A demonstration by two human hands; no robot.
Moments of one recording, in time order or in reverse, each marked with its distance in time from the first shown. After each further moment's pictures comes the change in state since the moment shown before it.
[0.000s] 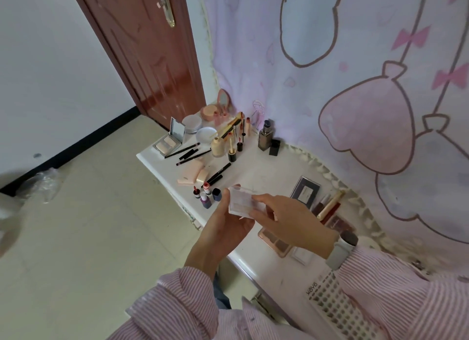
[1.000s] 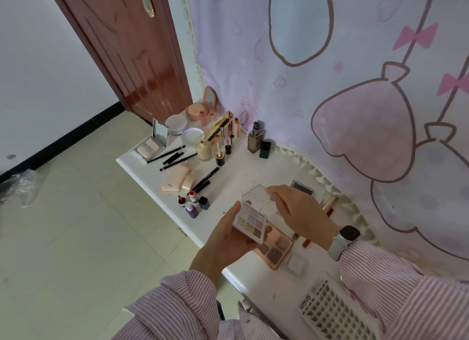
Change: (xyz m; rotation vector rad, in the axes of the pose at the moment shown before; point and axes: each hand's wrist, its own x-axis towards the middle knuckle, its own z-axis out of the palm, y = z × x) left_hand 0.049 -0.019 -0.016 0.059 0.067 -0.312; right_hand 0.021 0.065 -0.005 -0.020 0.112 0.008
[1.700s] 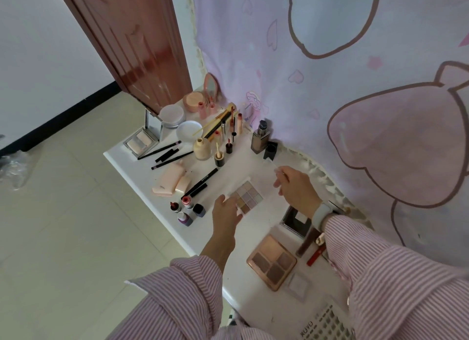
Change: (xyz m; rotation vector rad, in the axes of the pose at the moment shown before) left_hand 0.070 0.031 0.001 0.317 0.689 0.313; right_hand 0.088 0.058 0.034 0.392 -0.020 0.454
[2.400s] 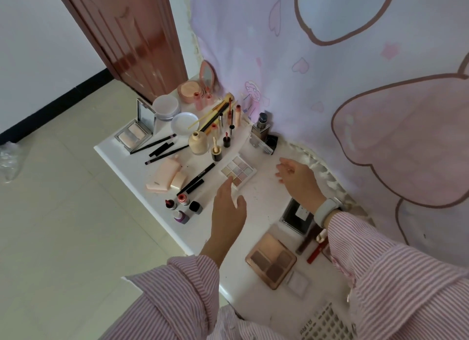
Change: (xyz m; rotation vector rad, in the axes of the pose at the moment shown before) left_hand 0.007 -0.010 -0.003 0.755 0.019 0.547; right_hand 0.015 0.013 0.004 0.190 0.058 0.104
